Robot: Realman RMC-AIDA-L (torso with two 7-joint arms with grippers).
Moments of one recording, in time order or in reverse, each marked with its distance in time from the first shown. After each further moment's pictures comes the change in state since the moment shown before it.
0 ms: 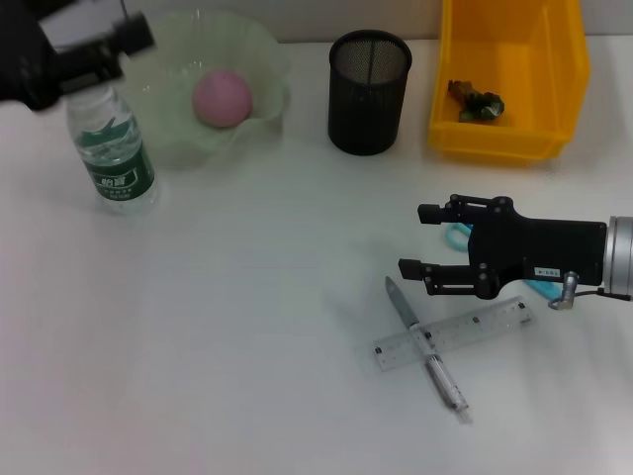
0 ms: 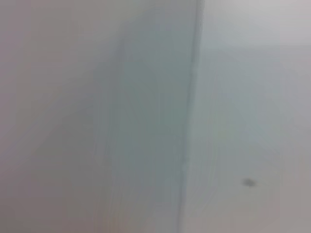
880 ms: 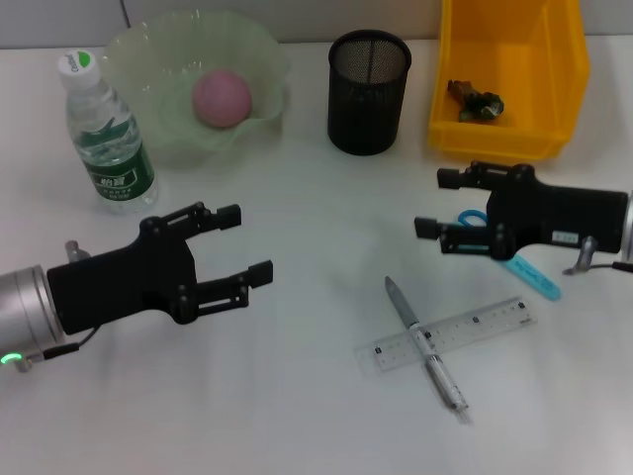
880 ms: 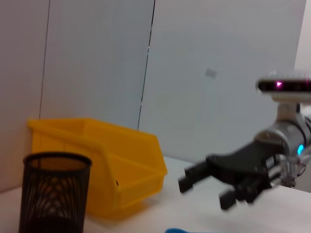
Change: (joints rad) left arm 0.013 -0.044 0.097 -0.472 0.227 -0.149 0.458; right arm 0.015 -0.020 0.065 -0.031 0.015 -0.009 0.104
